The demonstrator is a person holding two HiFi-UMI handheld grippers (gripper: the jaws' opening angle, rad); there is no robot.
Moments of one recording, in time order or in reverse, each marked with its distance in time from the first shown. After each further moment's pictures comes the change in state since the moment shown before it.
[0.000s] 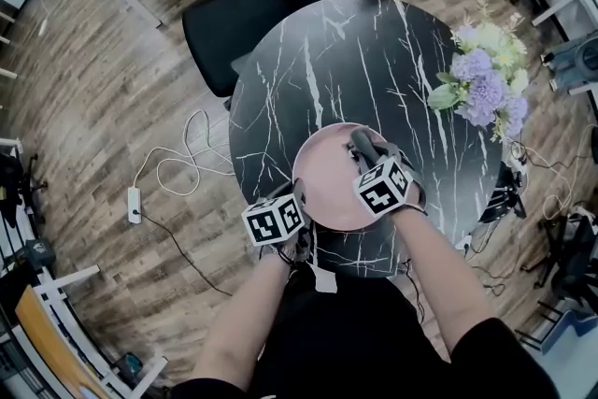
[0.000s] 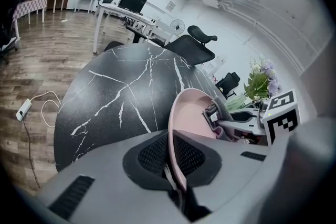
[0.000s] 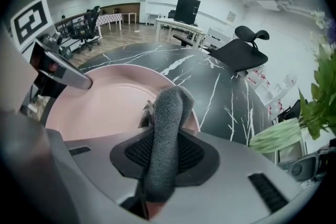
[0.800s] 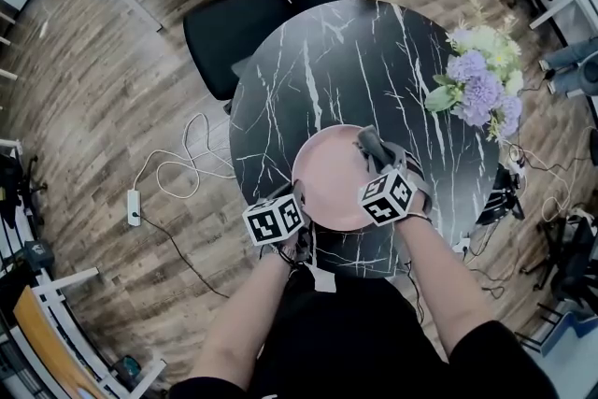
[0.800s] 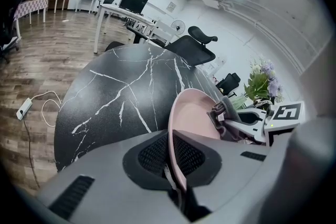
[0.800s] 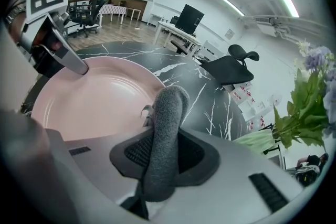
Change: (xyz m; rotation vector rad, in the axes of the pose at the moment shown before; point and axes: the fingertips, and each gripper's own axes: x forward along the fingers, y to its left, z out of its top) left arm -0.001 0.000 -0.001 -0.002 -0.008 0.007; right arm -0.018 -0.024 -0.007 -0.127 -0.060 -0.189
